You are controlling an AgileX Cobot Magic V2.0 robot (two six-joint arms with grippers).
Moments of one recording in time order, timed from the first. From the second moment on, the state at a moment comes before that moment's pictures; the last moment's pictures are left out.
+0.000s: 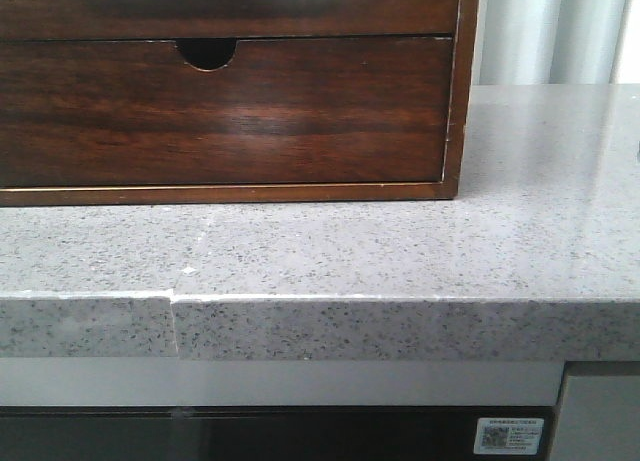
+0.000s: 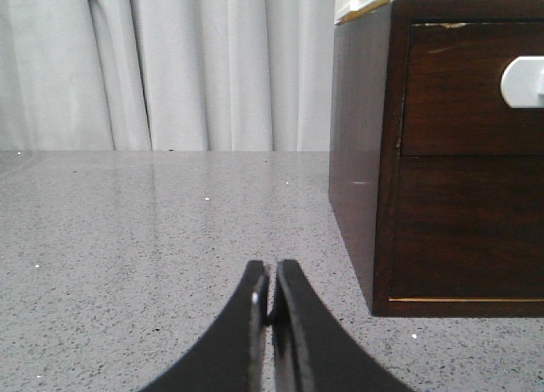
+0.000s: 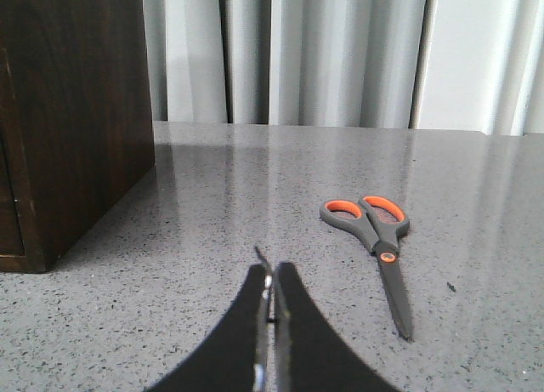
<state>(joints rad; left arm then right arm) -0.02 0.00 0.00 -0.06 0.00 0.07 -0.05 -0.01 0.01 -0.12 0.03 0.10</state>
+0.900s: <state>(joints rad) -0.02 0.14 -0.47 -0.15 0.31 0.06 -0.05 0.19 -0.46 -0.05 0.46 0.09</state>
